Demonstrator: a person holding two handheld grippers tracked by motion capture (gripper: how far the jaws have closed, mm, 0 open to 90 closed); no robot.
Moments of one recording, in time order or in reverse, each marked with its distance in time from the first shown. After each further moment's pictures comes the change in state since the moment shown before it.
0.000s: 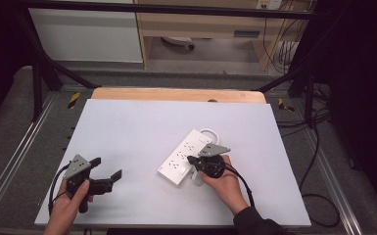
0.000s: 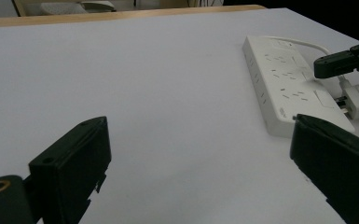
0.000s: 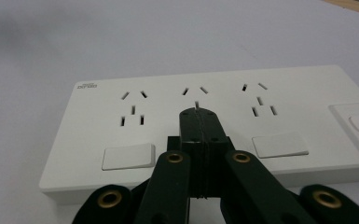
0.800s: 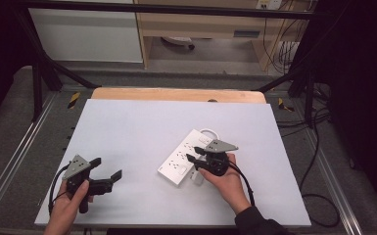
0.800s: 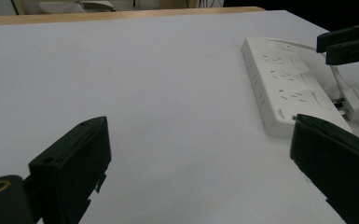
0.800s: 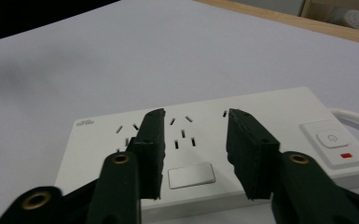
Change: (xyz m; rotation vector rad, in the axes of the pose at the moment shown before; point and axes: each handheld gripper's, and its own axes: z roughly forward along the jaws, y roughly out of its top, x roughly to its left) left arm 0.000 -0.001 0.000 -0.003 -0.002 -0.012; right arm -0.007 0.008 -0.012 -0.101 -0.038 0.085
